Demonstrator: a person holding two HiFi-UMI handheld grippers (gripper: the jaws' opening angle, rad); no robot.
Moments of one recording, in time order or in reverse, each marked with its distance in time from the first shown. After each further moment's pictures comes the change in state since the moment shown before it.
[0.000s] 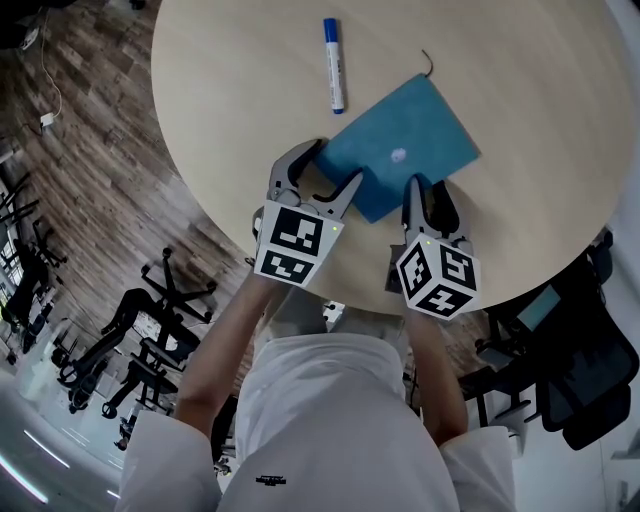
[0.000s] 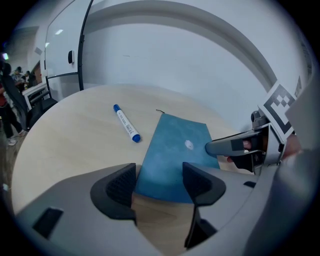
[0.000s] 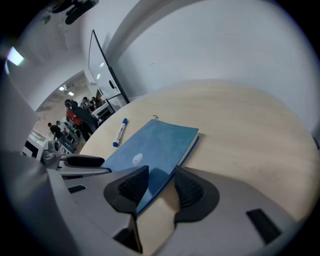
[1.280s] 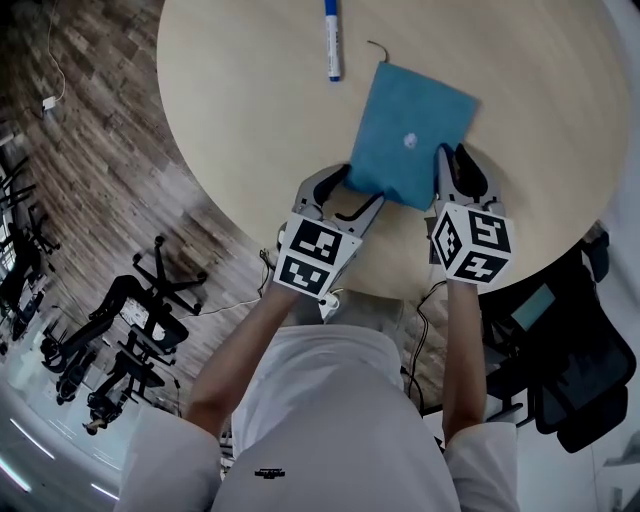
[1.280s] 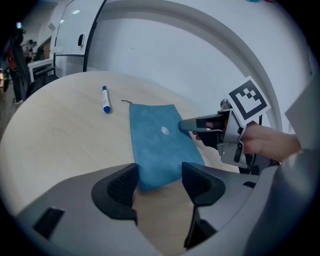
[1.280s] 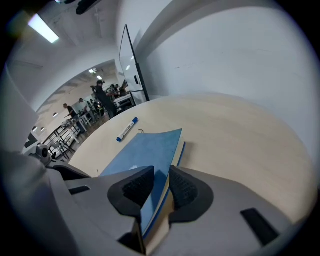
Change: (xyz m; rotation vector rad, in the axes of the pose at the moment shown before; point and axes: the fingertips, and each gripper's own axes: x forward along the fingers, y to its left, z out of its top) left arm -0.016 -0.099 -0.042 -0.178 0.012 -0.094; right arm -0.014 -0.034 0.027 -0.317 -0.019 0.124
